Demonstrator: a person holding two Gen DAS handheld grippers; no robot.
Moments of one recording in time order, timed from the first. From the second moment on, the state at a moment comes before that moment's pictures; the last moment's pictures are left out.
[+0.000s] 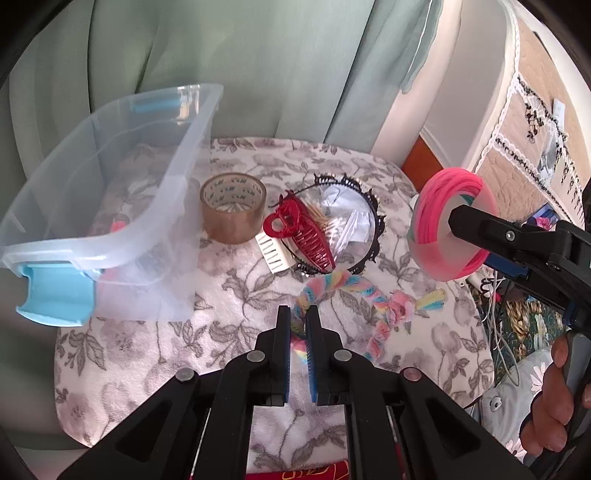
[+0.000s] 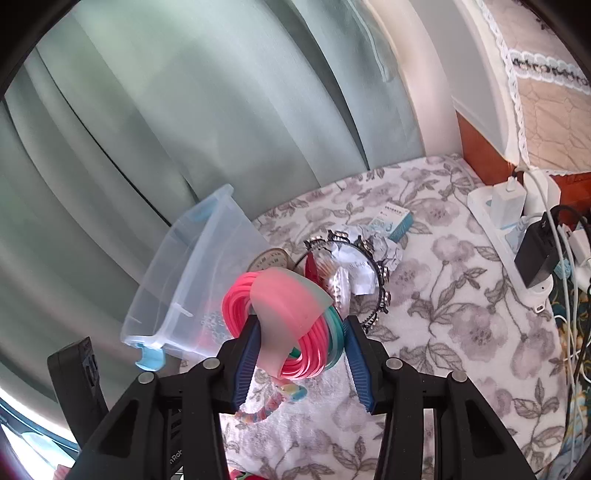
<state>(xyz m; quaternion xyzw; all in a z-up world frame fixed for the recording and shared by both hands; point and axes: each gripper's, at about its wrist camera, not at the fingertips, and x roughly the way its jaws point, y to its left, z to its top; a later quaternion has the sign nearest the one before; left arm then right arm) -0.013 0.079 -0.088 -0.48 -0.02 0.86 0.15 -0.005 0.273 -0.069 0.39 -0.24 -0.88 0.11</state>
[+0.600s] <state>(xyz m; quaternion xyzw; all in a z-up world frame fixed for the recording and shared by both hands) 0.000 0.043 0.007 -0.35 -0.03 0.93 0.13 0.018 0.254 0.003 0.32 -0.22 -0.91 0.12</state>
